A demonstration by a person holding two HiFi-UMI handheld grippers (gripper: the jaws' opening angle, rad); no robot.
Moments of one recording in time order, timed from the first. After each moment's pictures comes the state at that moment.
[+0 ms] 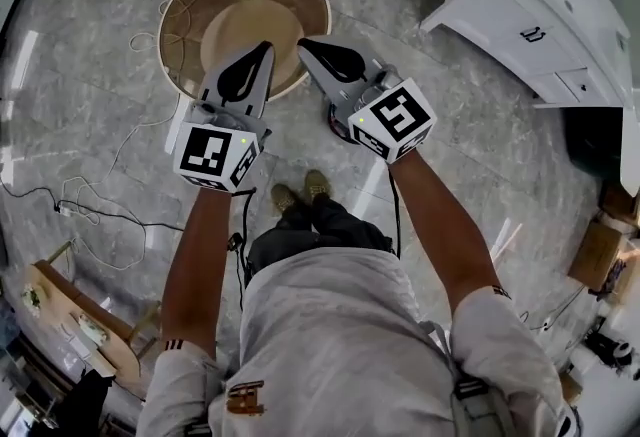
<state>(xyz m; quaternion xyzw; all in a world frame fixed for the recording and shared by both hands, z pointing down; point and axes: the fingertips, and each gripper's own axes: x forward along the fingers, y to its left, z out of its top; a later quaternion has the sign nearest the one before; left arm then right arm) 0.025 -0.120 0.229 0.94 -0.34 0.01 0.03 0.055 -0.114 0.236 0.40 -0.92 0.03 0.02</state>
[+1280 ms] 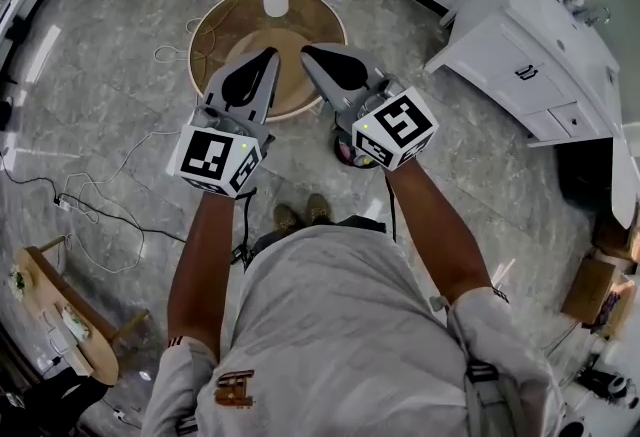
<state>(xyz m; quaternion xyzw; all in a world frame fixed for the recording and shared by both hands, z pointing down) -0.040 -0.071 0.136 0.93 -0.37 -0.05 -0.01 -0.008 -0.069 0.145 0.37 -0.93 -0.02 -0.01</state>
